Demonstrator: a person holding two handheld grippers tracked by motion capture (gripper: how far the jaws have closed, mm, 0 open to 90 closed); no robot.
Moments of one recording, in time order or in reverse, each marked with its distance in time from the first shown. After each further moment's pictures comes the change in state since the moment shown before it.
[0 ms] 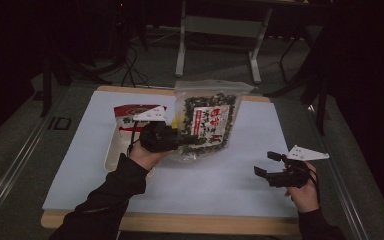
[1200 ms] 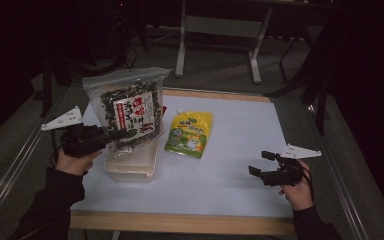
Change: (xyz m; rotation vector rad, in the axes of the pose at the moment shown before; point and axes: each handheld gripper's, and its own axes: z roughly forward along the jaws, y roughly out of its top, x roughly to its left) left arm 0.026 -0.043 -0.154 -0.110 0.262 -0.030; right arm 0.003 0.003 0.014 0.017 0.027 0.006
